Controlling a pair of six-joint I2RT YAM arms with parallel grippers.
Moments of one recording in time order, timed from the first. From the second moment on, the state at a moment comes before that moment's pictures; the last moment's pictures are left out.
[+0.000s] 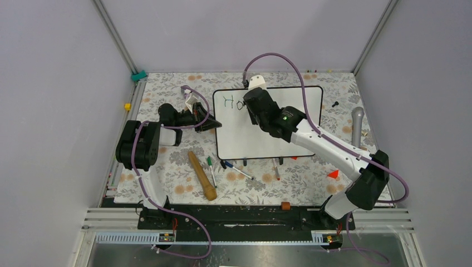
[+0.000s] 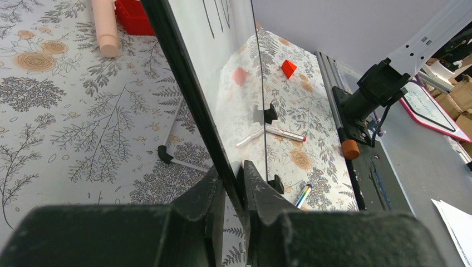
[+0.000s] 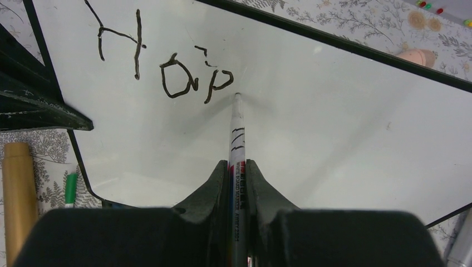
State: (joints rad) left arm -0.08 1.90 0.79 1.34 1.37 -0.63; right arm 0.86 1.54 1.47 -0.59 0.54 0.21
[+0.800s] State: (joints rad) left arm -0.08 1.90 0.79 1.34 1.37 -0.63; right arm 0.83 1.57 1.54 -0.63 0.58 0.19
